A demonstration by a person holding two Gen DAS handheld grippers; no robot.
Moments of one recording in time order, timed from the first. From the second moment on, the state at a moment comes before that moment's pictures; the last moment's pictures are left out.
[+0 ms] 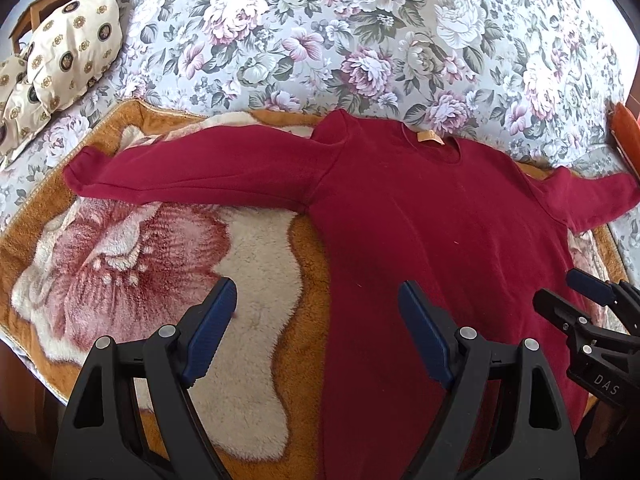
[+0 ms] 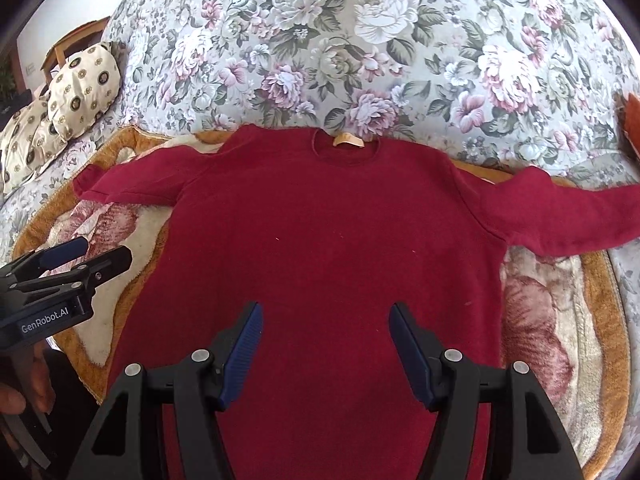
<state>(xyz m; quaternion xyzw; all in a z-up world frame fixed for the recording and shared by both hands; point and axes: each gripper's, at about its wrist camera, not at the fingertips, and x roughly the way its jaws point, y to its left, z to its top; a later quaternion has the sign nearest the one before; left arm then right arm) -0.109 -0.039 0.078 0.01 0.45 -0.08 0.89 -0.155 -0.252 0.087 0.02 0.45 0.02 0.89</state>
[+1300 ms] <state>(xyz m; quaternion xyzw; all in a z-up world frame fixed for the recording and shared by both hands) 0.085 0.270 0.008 -0.34 0.41 0.11 0.84 0.063 -0.131 0.025 0.00 0.49 0.11 0.86</state>
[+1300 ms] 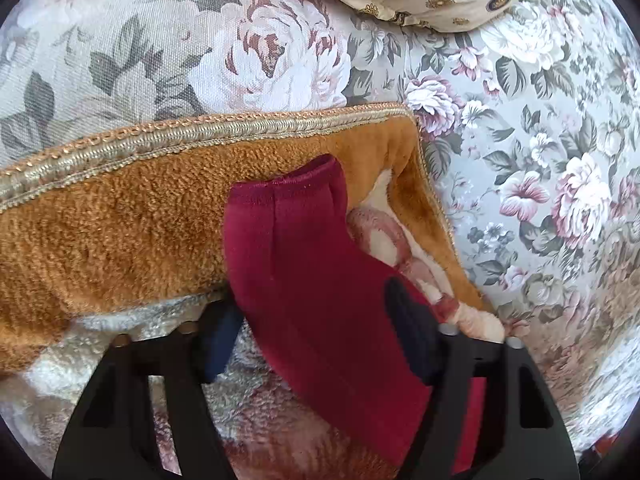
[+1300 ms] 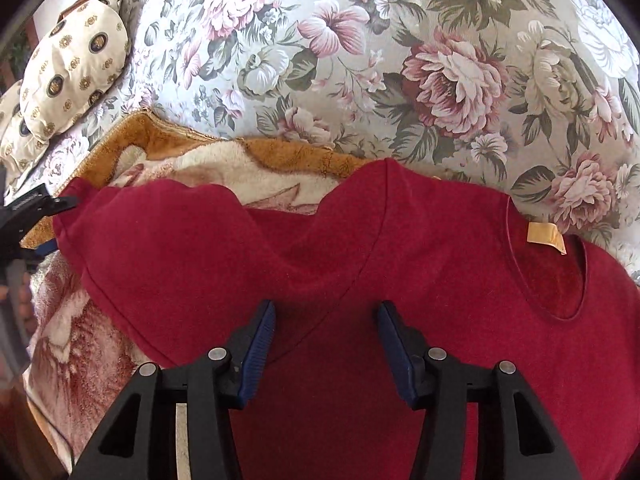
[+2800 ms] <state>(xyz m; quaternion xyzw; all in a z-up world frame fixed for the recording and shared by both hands) -0.011 -0.120 0.107 -0.08 0.43 -0.28 0.86 -0.013 -0.361 0.068 0.20 0.47 0.03 0.86</state>
